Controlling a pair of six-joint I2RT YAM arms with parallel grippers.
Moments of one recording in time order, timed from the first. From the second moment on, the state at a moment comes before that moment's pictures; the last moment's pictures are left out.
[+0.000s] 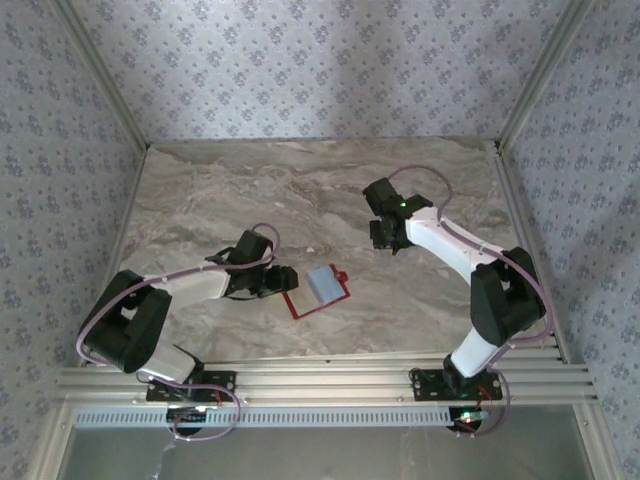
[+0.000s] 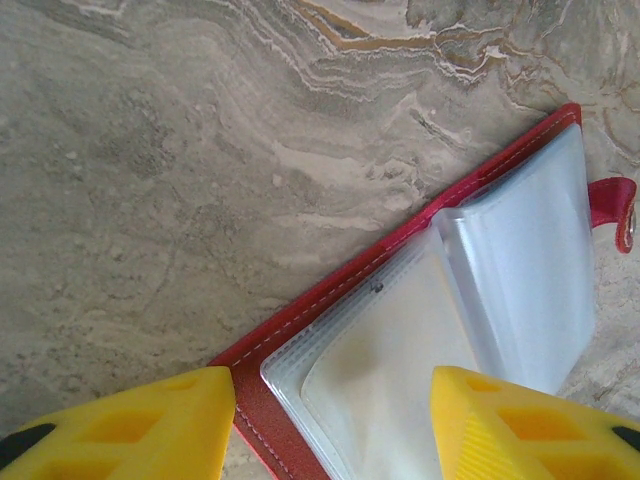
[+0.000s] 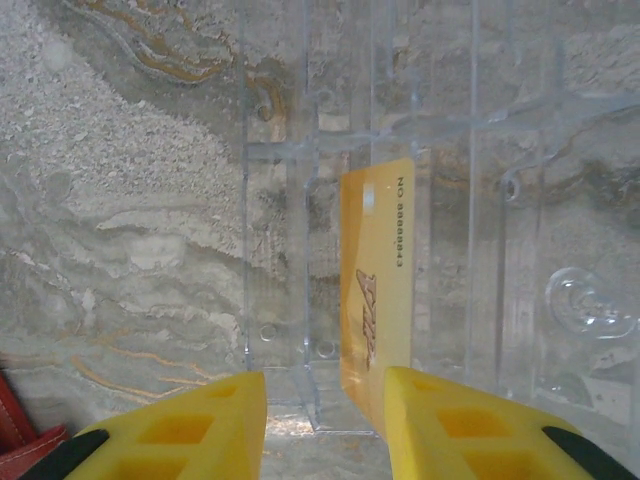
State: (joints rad) left arm -0.57 1.47 0.64 -0.20 0.34 -0.70; right arm 0.50 1.64 1.23 -0.82 0.25 0.43
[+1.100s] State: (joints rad) left arm -0.57 1.49 0.65 -0.19 0.35 -0.70; right arm 0.46 1.72 1.26 -0.84 0.27 0.37
